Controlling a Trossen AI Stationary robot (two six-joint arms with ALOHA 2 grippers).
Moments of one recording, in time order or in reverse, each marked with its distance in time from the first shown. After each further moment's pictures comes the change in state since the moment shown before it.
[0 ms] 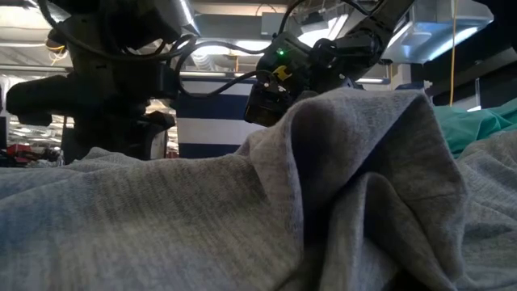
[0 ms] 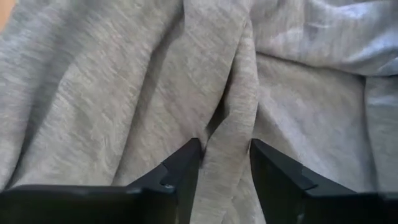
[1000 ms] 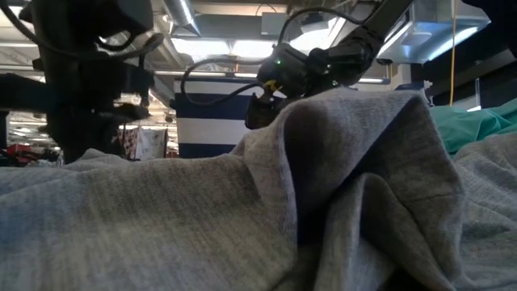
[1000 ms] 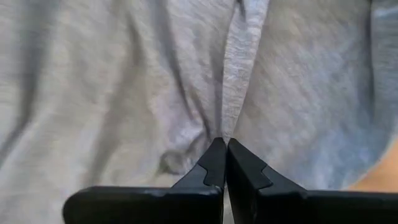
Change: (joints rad) left arm -0.099 -0.059 0.001 -0.224 -0.088 -0.098; right arm -0.088 0.000 0.001 -0.008 0.052 0.093
